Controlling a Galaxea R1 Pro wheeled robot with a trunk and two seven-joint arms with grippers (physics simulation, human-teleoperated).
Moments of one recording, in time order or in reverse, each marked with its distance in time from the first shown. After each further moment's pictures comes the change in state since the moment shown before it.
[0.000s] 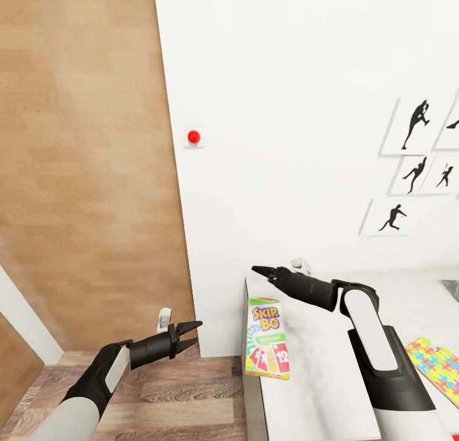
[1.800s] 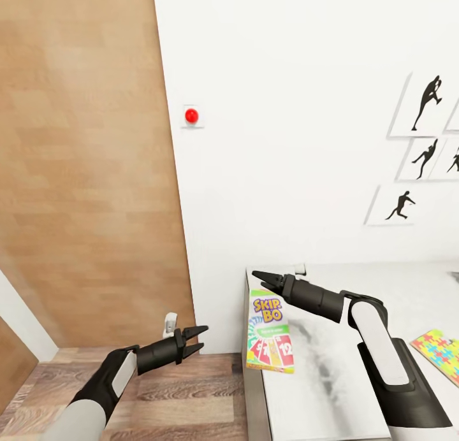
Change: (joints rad) left arm 0.000 -0.027 -0.003 0.055 0.001 -0.042 0.004; right arm 0.061 -0.054 0.001 0.007 -0.002 -0.005 0.354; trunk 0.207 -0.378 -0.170
